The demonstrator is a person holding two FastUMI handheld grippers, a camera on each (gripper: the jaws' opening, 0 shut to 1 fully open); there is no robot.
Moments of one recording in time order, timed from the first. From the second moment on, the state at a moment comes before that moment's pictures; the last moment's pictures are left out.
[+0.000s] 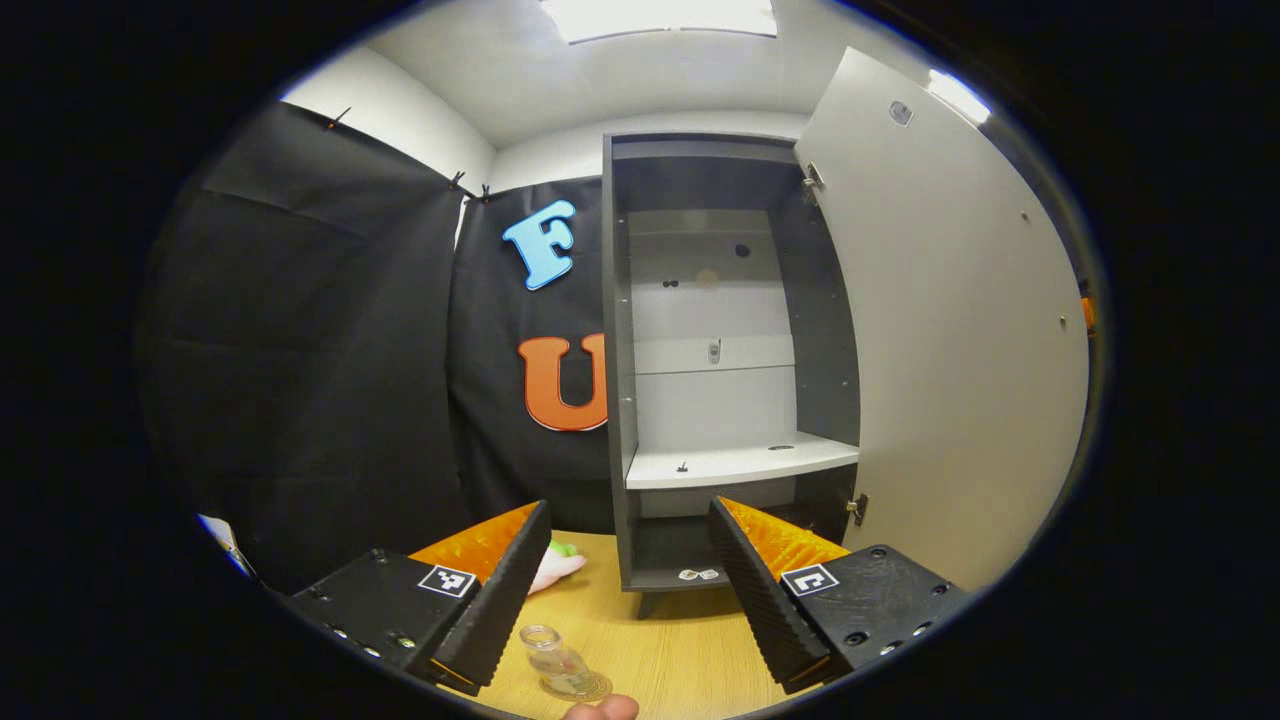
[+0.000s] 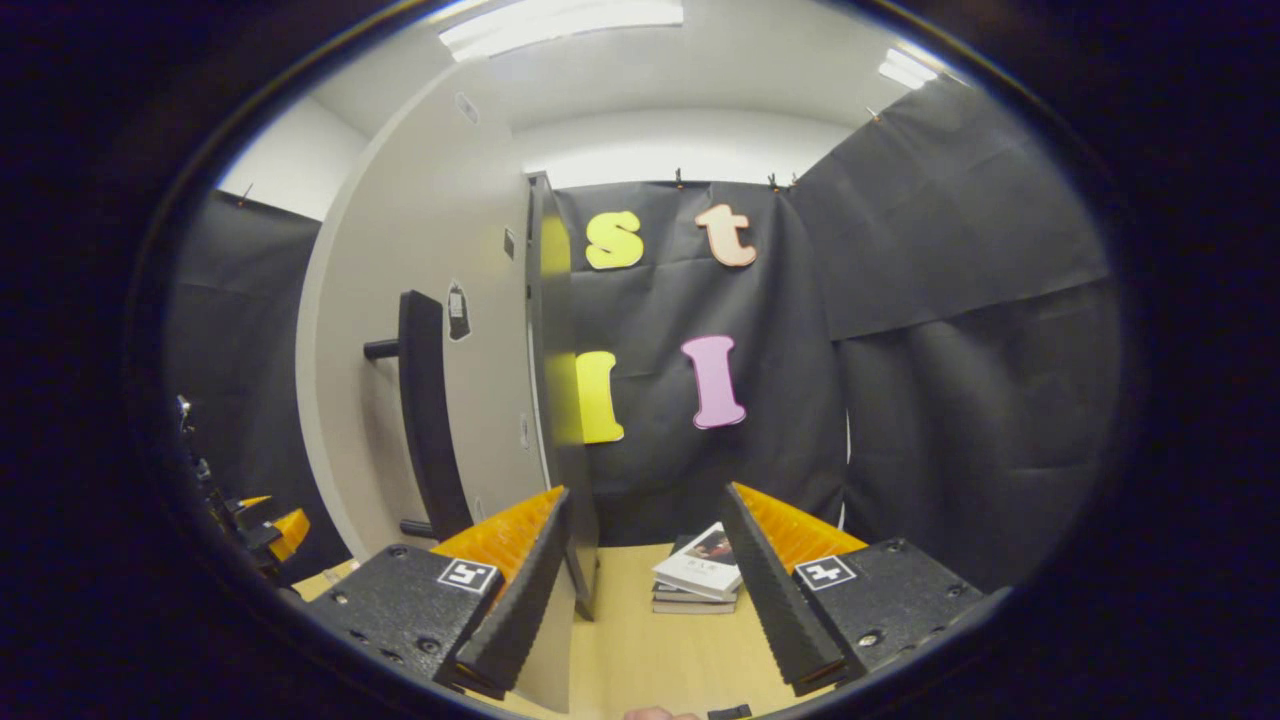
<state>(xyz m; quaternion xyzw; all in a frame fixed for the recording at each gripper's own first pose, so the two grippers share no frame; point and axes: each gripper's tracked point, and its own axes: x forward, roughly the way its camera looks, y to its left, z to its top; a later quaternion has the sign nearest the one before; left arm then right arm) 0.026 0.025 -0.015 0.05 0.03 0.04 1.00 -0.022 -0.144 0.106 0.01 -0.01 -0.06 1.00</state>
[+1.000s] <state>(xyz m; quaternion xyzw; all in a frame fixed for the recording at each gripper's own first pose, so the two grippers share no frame) 0.015 0.016 -0.039 0.04 0.05 0.00 1.00 -0.015 -0.062 0.102 0.00 -0.02 0.03 1.00</state>
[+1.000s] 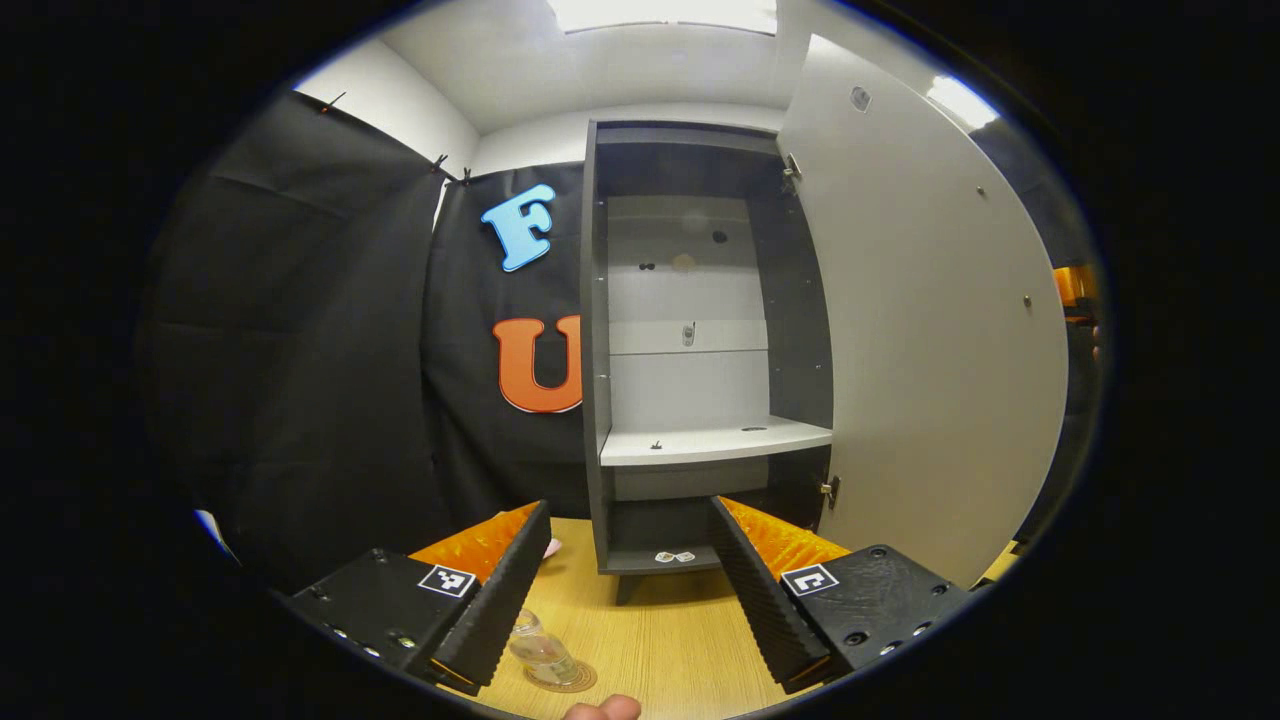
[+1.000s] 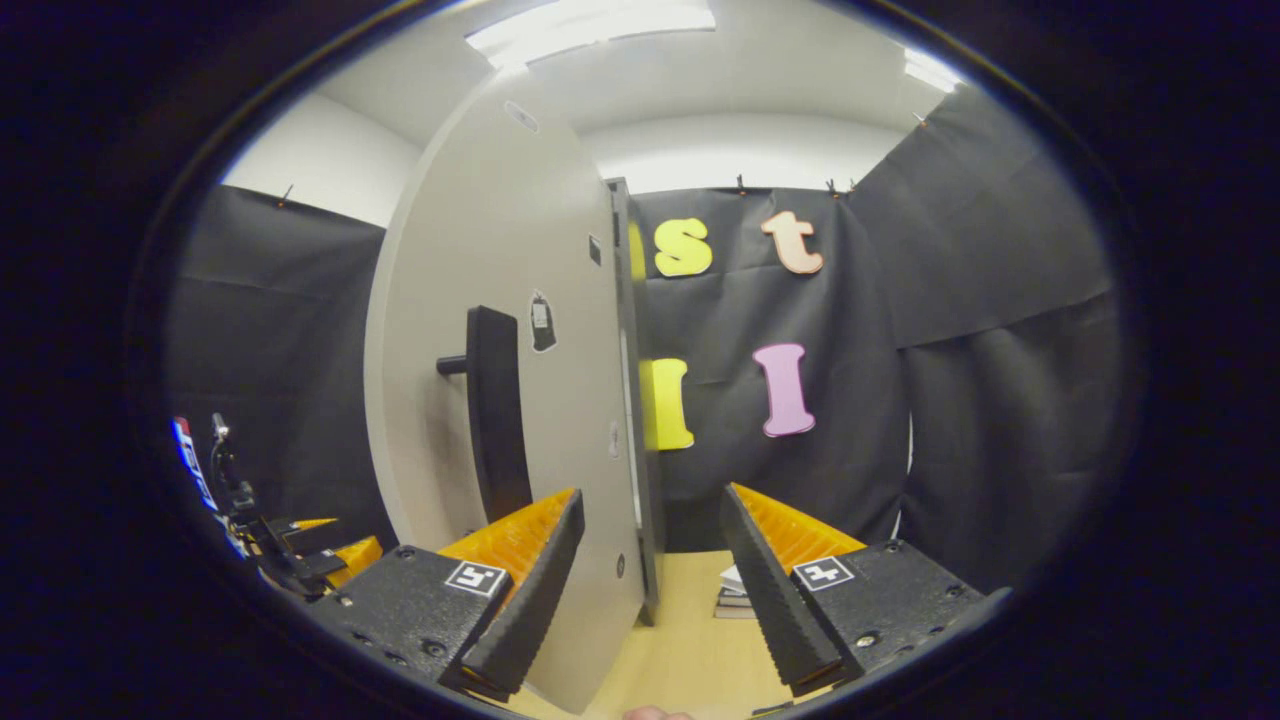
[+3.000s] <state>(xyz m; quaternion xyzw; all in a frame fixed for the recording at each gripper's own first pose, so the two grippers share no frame) 0.029 0.093 -0.039 0.01 0.04 0.03 1.00 0.188 0.183 0.065 -0.04 -0.01 0.17 0.99</state>
